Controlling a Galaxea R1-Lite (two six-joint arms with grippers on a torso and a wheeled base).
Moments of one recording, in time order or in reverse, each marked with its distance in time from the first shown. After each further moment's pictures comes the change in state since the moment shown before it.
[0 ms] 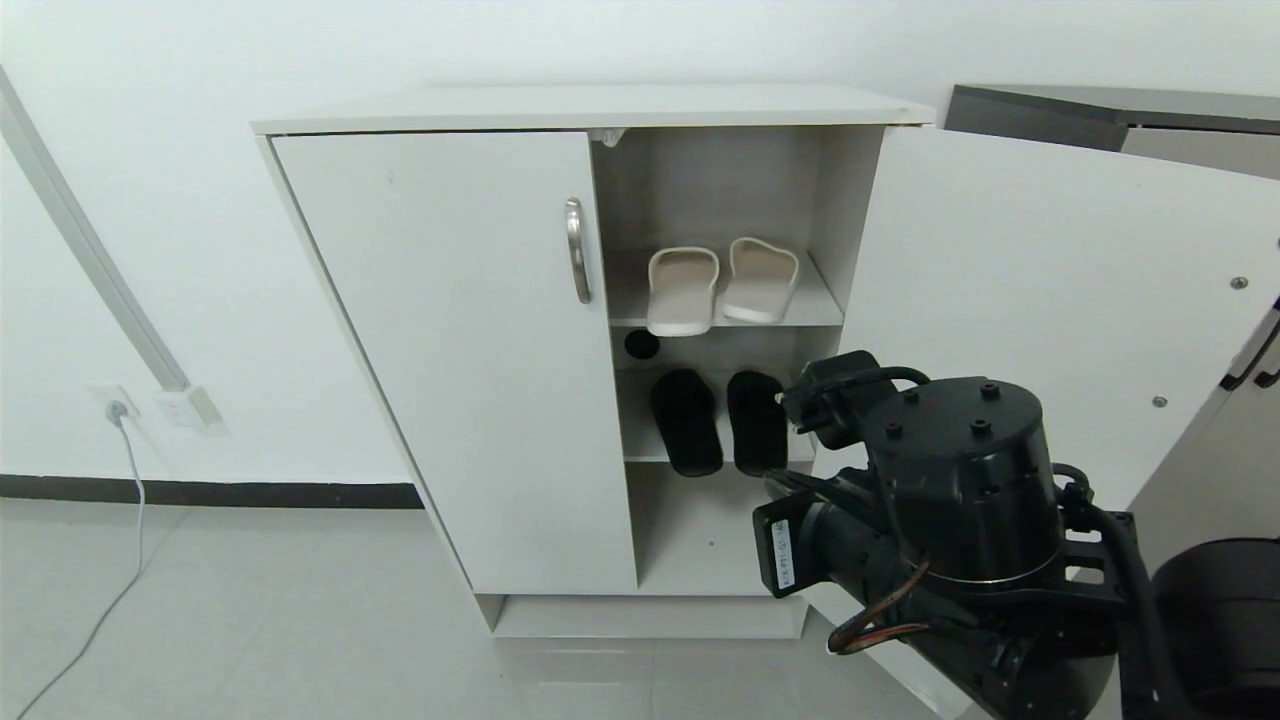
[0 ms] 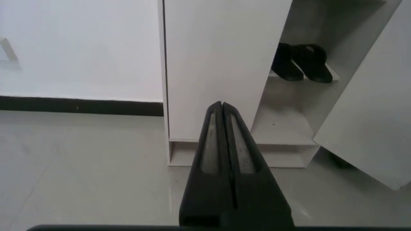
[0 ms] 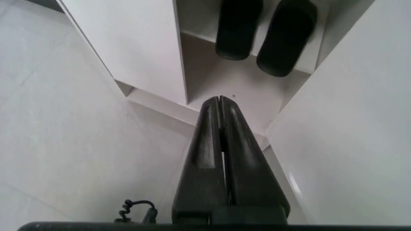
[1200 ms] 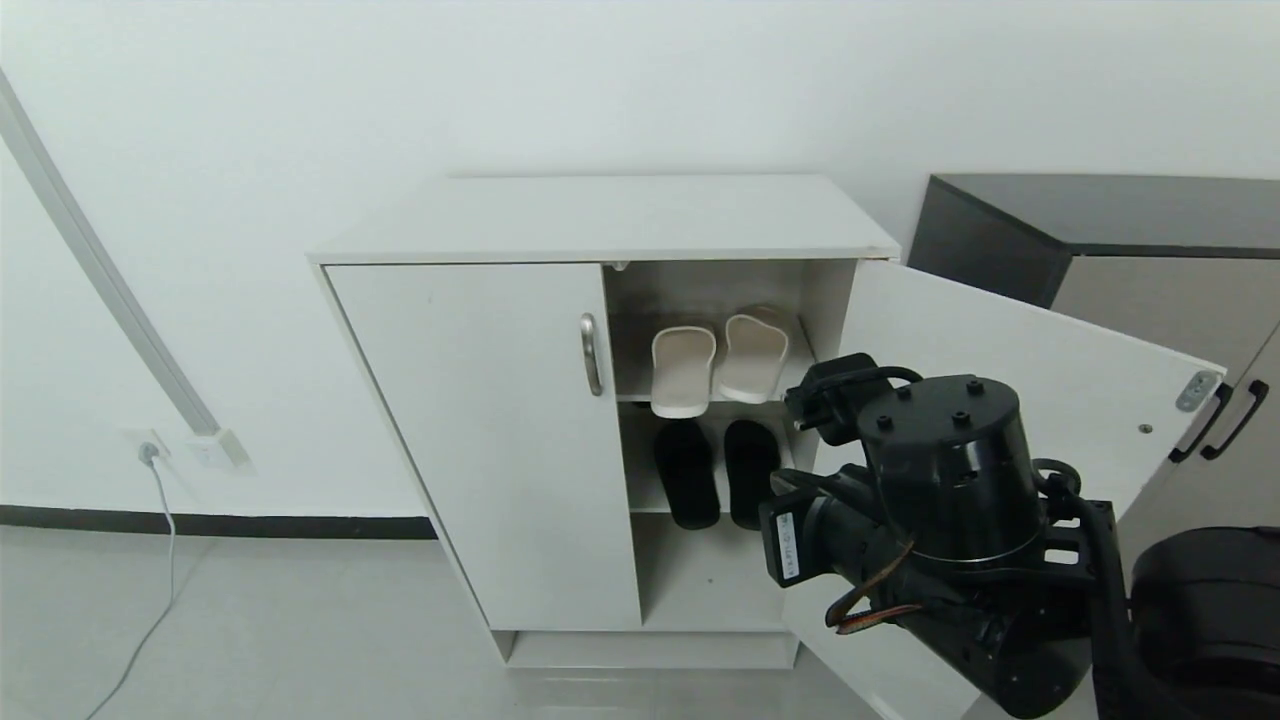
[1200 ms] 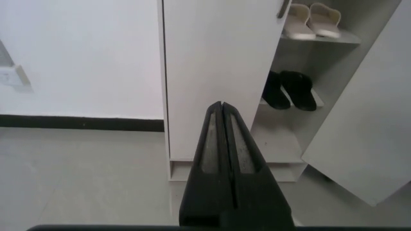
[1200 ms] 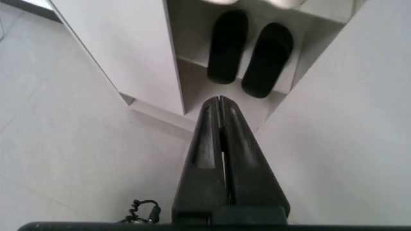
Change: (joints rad) left arm 0.000 0.000 0.000 0.000 -0.001 0.001; right arm -0.046 0.021 0.000 0.000 0.023 0.001
